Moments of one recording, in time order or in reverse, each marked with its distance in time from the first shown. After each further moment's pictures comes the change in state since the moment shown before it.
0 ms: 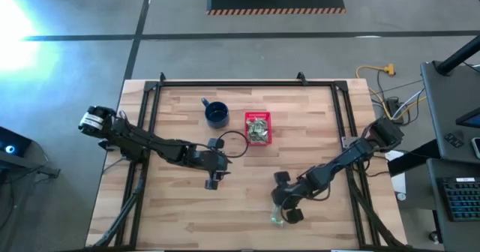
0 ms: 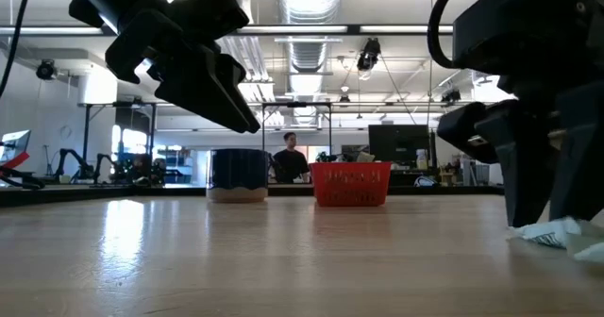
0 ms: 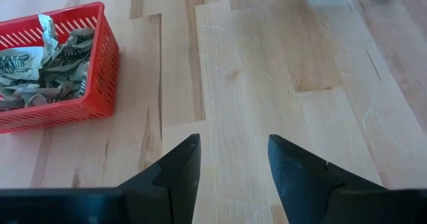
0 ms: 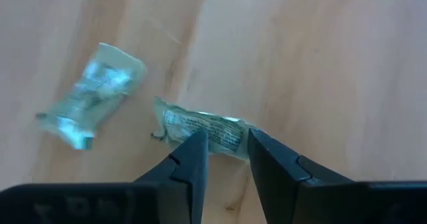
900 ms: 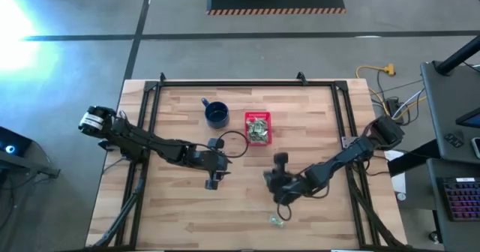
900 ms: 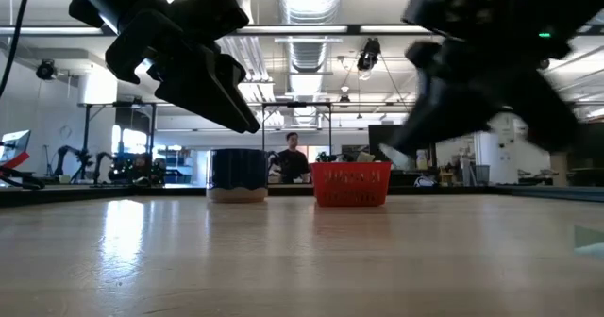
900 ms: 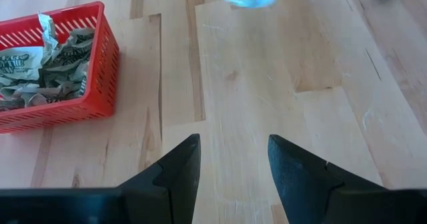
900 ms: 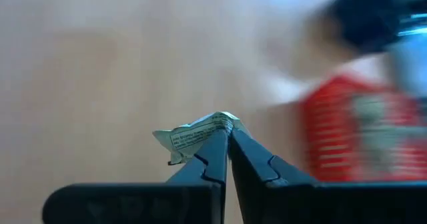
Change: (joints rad) left arm 0.000 0.000 0.000 0.000 0.000 0.000; right arm -0.022 -0.020 0.044 -0.049 0.618 -0.180
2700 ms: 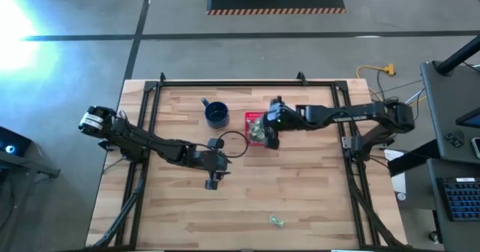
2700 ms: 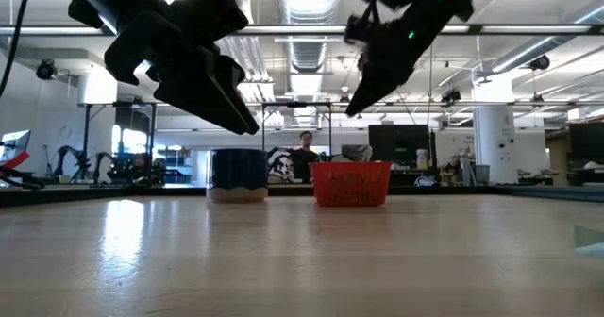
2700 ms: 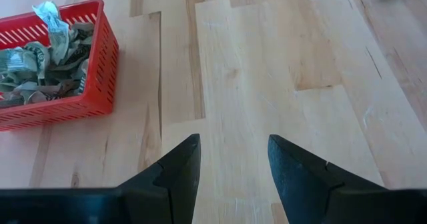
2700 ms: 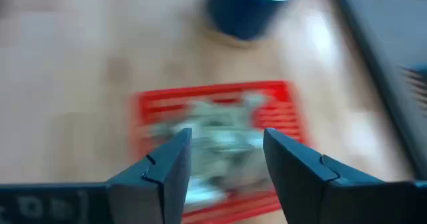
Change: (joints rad) left arm 0.000 0.000 -0.003 0.000 0.000 -0.003; right arm -0.665 -0.204 0.127 -0.143 -0.473 -0.229
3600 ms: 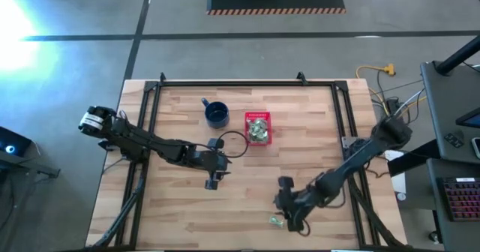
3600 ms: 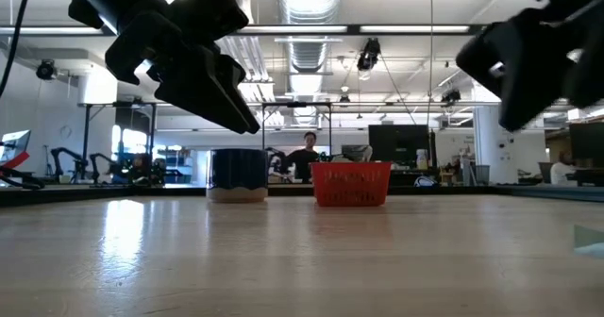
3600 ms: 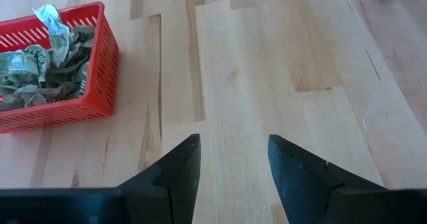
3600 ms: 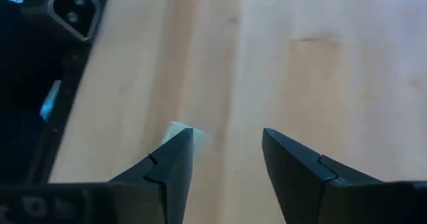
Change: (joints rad) left arm 0.000 0.000 -0.001 0.008 0.000 0.002; right arm 0.794 0.125 -0.090 0.140 0.047 0.587
